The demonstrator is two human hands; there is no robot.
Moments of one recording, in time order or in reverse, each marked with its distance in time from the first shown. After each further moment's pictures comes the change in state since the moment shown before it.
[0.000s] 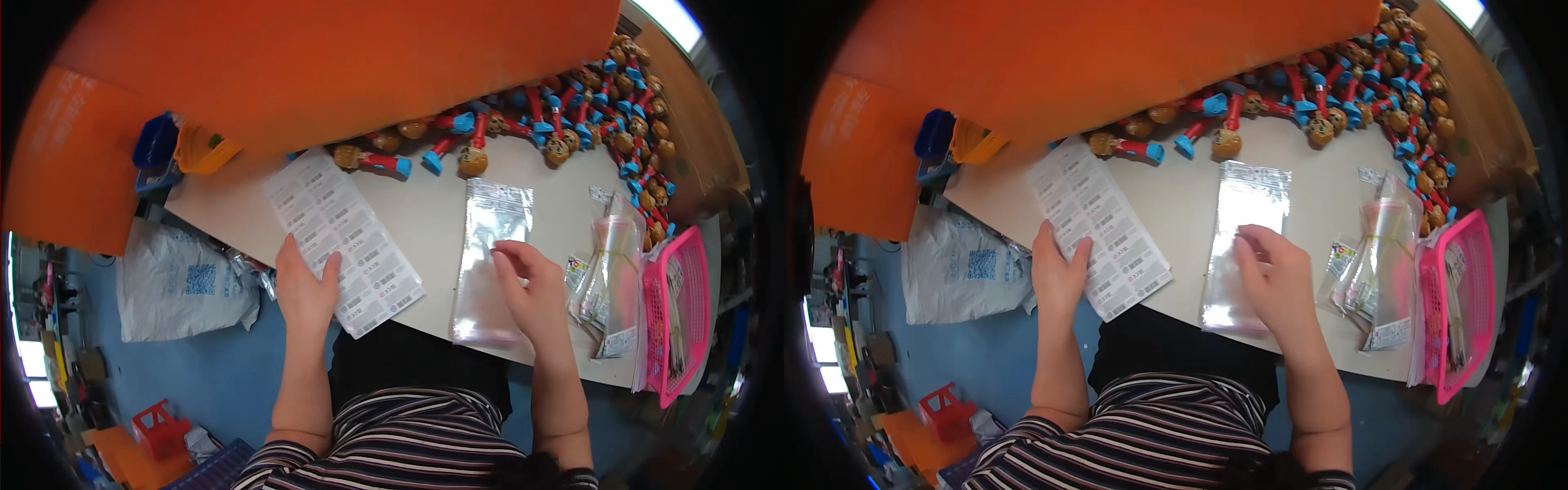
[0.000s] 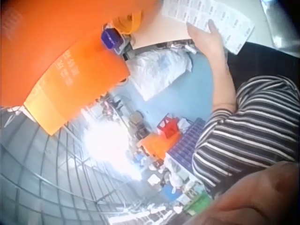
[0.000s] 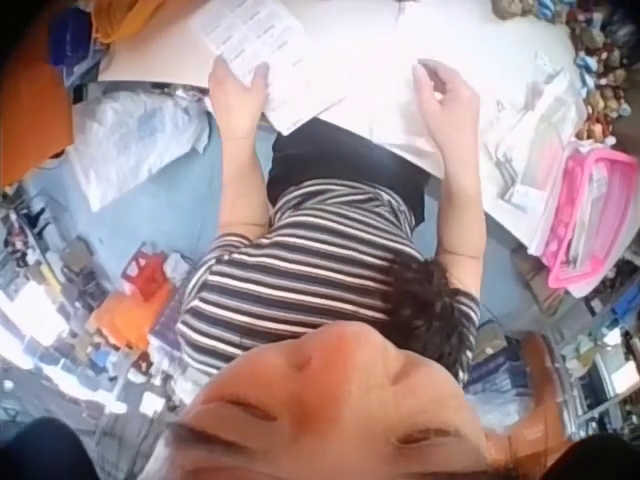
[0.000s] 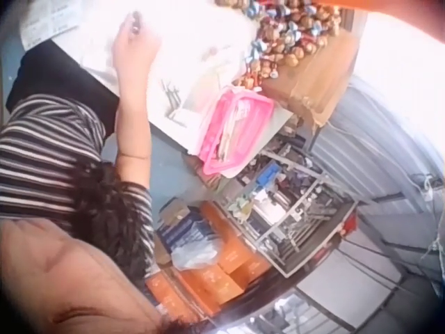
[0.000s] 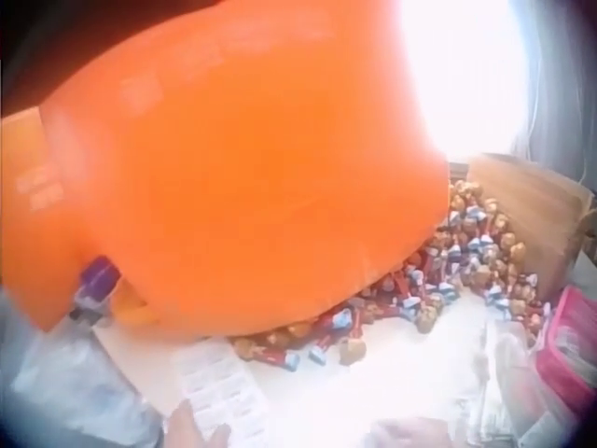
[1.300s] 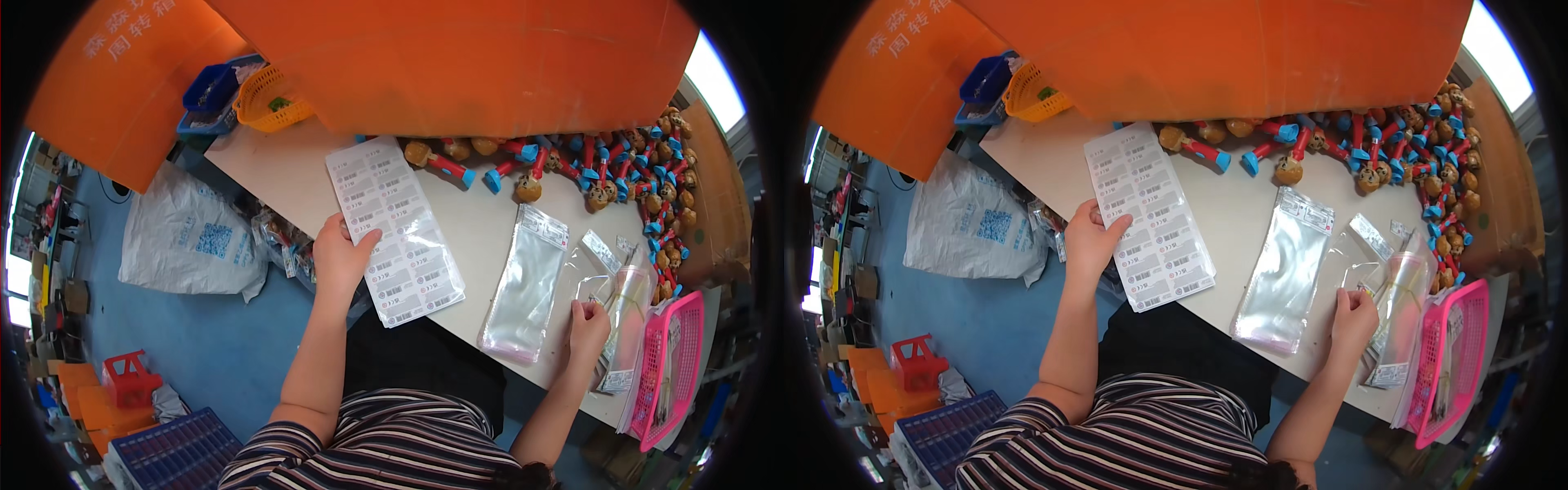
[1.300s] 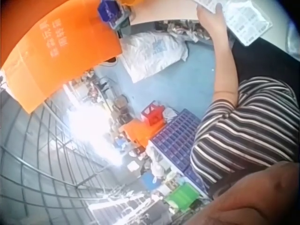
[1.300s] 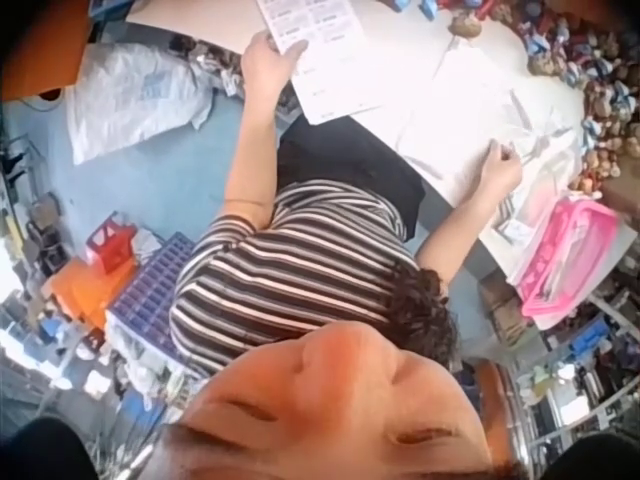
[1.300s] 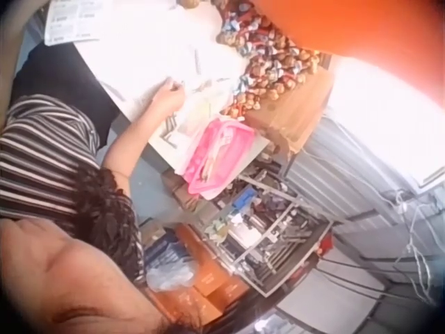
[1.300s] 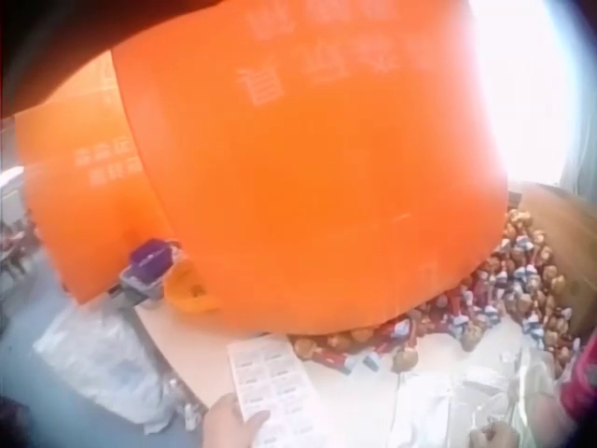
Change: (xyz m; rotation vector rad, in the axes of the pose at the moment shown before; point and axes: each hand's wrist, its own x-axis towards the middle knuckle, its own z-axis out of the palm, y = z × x) left_hand 0.022 -0.031 0.006 -0.346 -0.027 -0.192; right_hand -0.003 0.090 -0.052 -0.601 0.303 0.386
